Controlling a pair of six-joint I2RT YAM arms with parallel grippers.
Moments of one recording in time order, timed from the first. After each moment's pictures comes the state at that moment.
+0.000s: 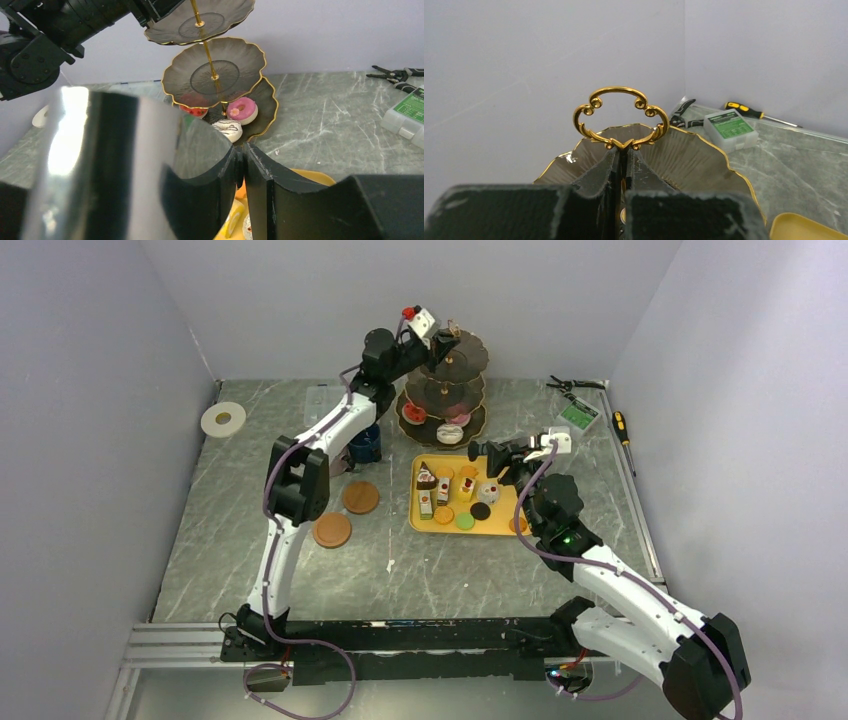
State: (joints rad) left arm -0.45 2.39 2.17 0.50 0.56 0.01; right arm 0.56 0.90 0.53 0.47 0.34 0.21
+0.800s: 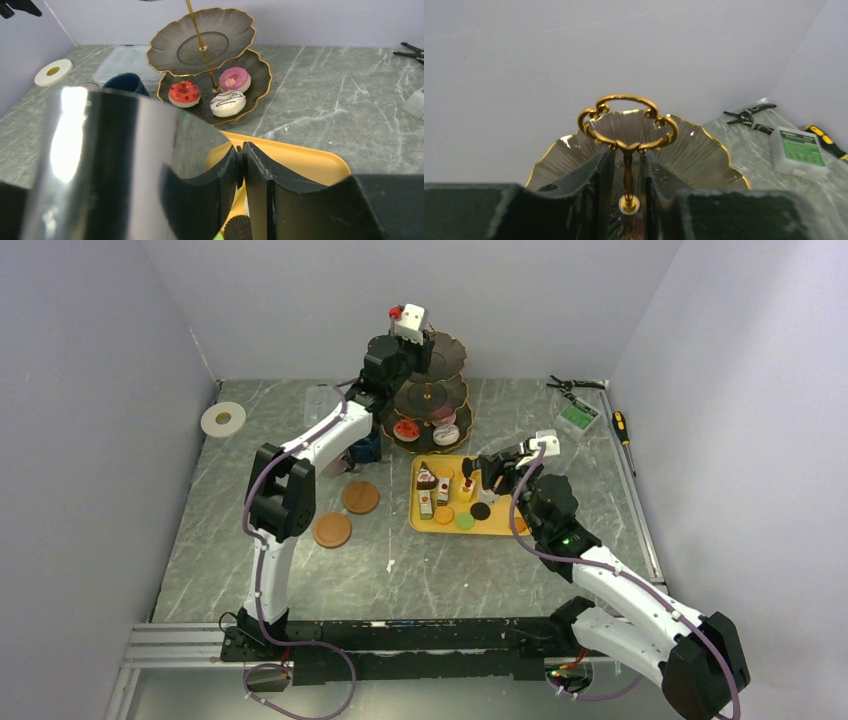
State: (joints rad) left arm -0.52 2.16 1.90 0.38 -0.03 -0.03; right arm 0.55 0.91 0.51 0.39 0.24 0.21
